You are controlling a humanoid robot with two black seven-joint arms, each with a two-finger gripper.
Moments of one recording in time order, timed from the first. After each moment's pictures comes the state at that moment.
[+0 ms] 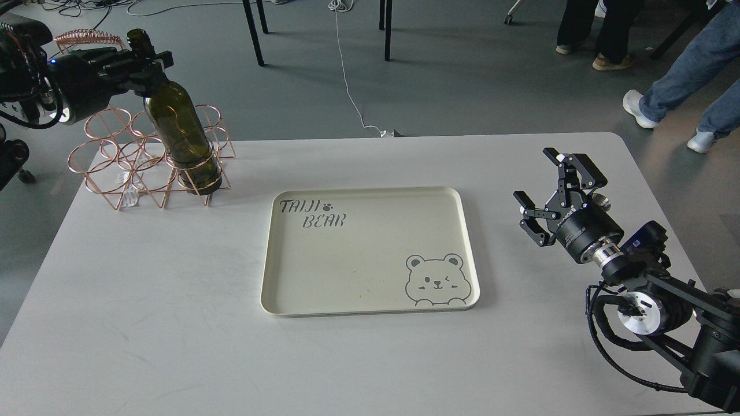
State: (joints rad) left arm -0.97 0.72 -0.65 -0.78 1.86 -0.13 -0.49; right arm 0.47 -0.54 0.54 1.12 -0.18 0.15 0.49
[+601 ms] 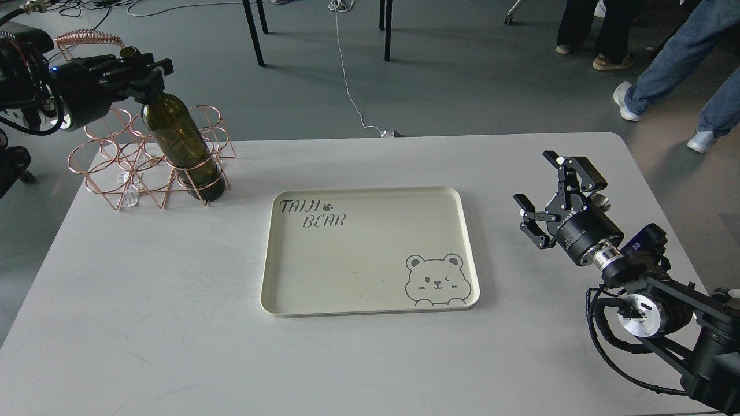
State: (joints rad) left arm -0.95 0.71 -0.65 -0.78 1.86 -0.12 -0.49; right arm 0.46 -0.54 0.54 1.12 -0.18 0.15 0.49
